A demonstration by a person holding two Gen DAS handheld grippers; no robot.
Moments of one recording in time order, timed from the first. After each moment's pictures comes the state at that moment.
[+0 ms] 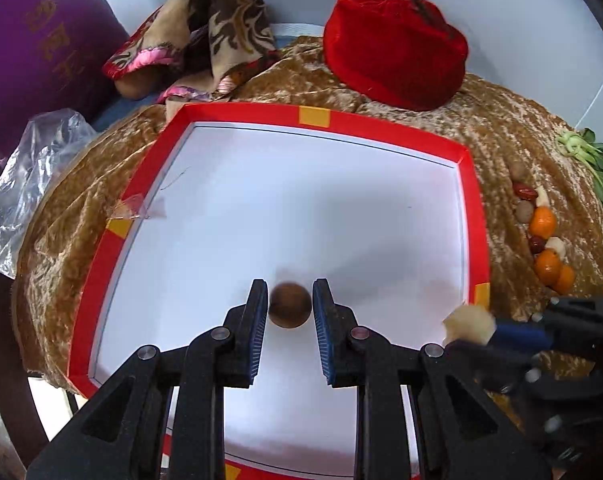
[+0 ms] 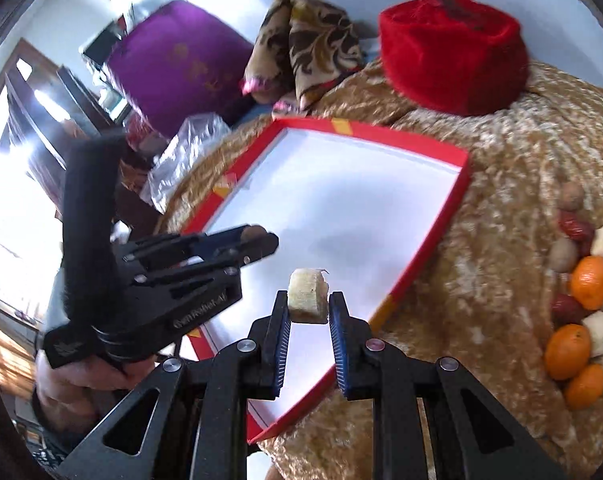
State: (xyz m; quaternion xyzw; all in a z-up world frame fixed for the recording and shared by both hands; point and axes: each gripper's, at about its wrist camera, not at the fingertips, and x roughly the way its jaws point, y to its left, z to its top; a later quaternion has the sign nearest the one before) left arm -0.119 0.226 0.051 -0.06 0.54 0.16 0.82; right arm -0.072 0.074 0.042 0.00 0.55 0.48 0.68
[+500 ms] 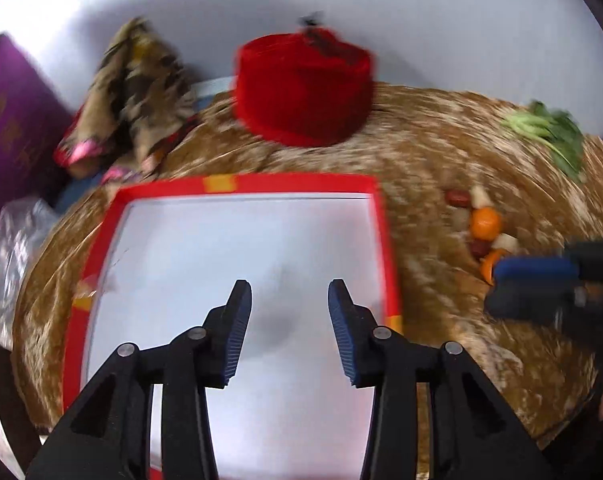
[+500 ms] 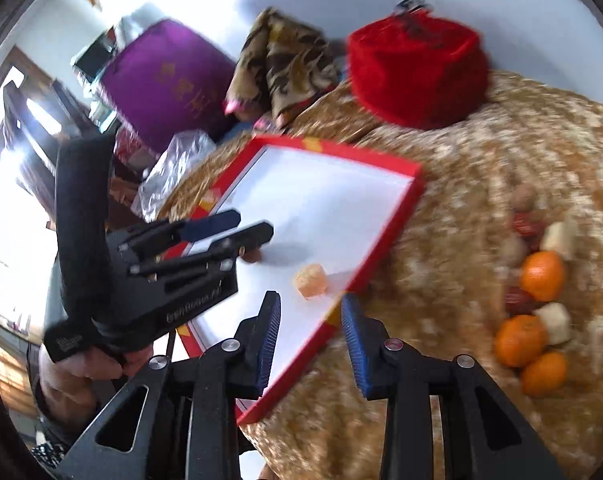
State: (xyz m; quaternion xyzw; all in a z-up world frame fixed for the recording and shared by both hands) left arm -0.094 0.160 0.074 0.02 0.50 0.07 0.87; right arm -0.037 0.011 0.070 0.04 0.54 0.44 0.72
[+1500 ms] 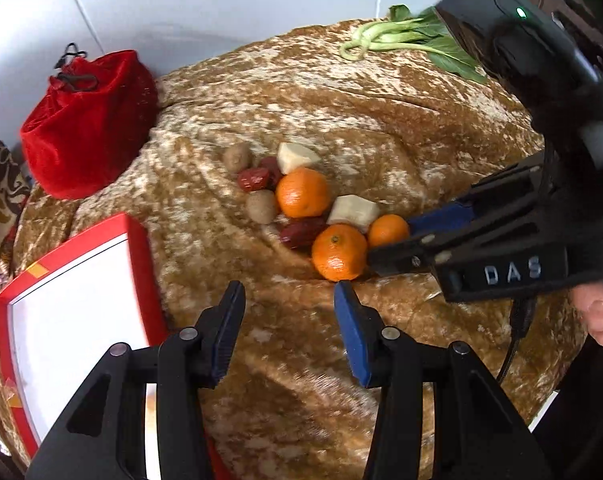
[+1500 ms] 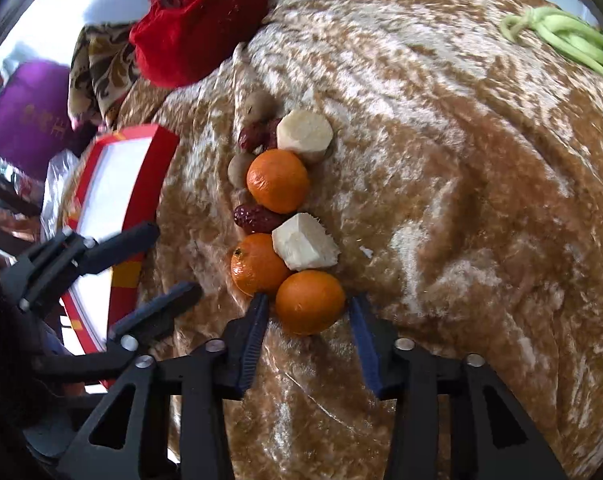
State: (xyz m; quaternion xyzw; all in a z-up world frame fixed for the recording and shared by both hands) left arm -0.056 0.039 0.035 0.11 0.54 -0.12 0.83; right arm 0.018 -0.066 -0.007 0.03 0.66 0.28 0.70
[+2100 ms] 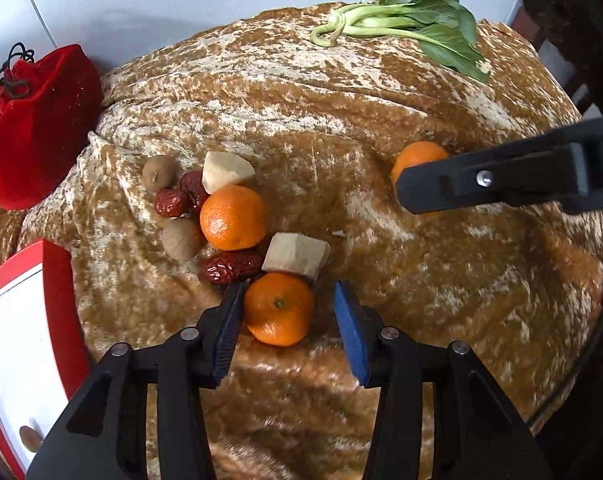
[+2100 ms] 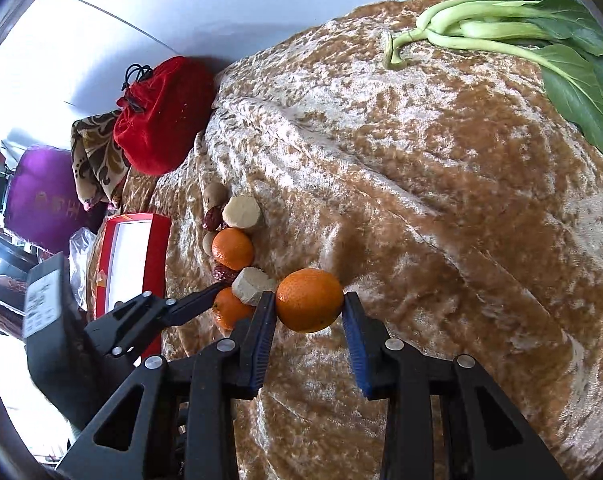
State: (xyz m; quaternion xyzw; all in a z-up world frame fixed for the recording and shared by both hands) left arm -0.024 -0.004 0.007 0.08 0.56 -0.13 0.82; right arm 0.046 -0.149 0.021 0.13 0.63 0.25 0.72
